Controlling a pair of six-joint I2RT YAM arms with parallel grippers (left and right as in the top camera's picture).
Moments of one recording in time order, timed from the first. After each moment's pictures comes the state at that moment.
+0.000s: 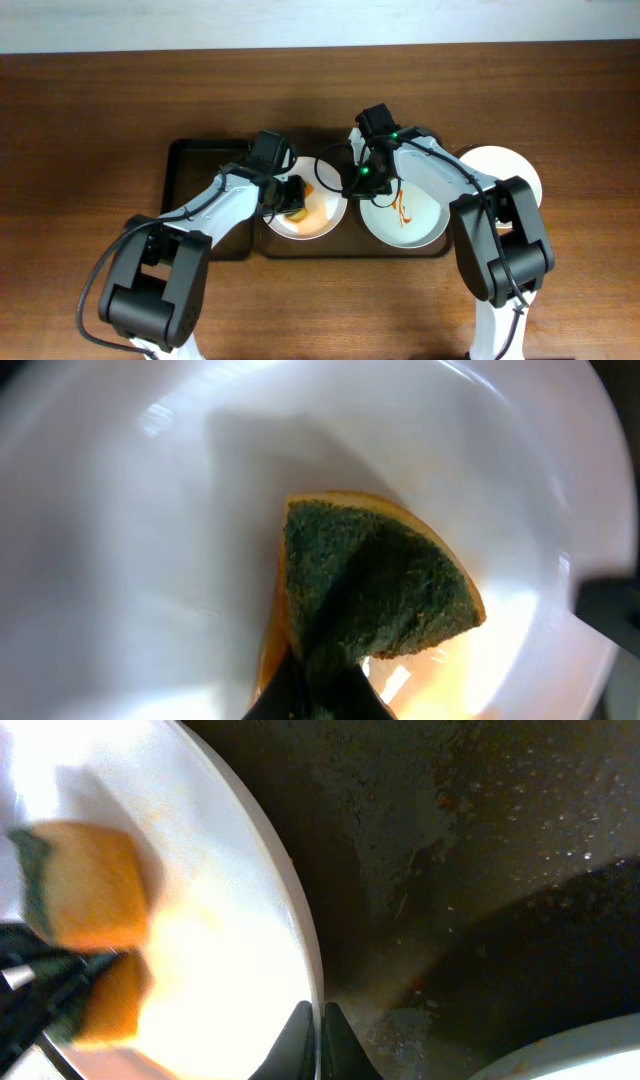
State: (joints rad) left arm -0.35 1.89 1.10 -0.44 0.19 -0.45; right arm 0.37 2.09 1.42 -0.70 -0.41 0.29
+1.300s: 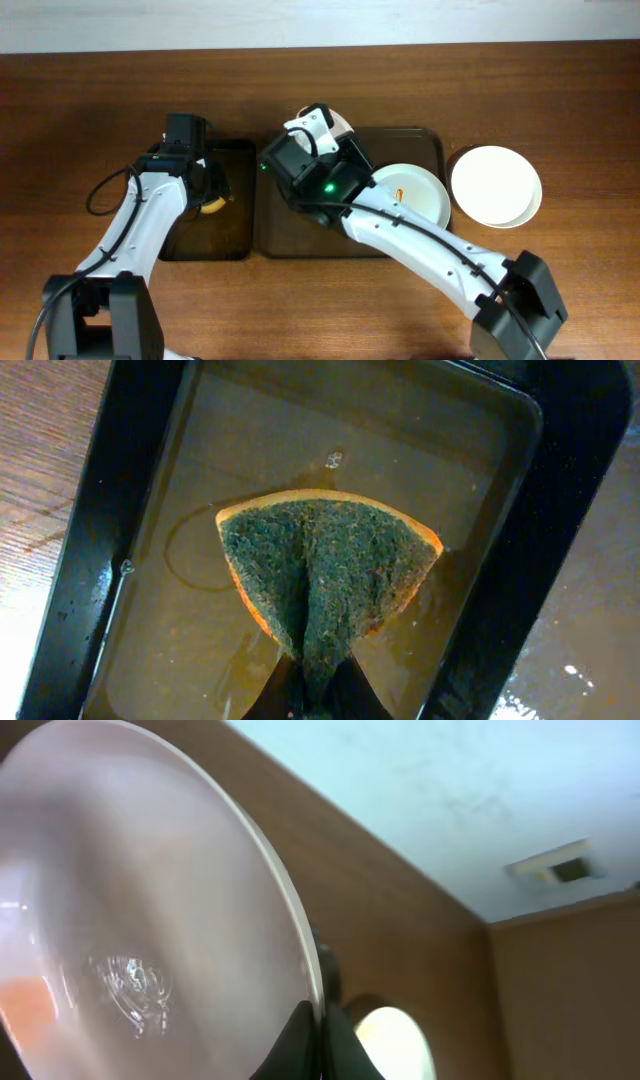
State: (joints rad) left arm -0.05 1.67 1.15 -0.73 -0.09 -0.38; right arm 0.83 1.82 1.53 -0.74 1.01 0.10
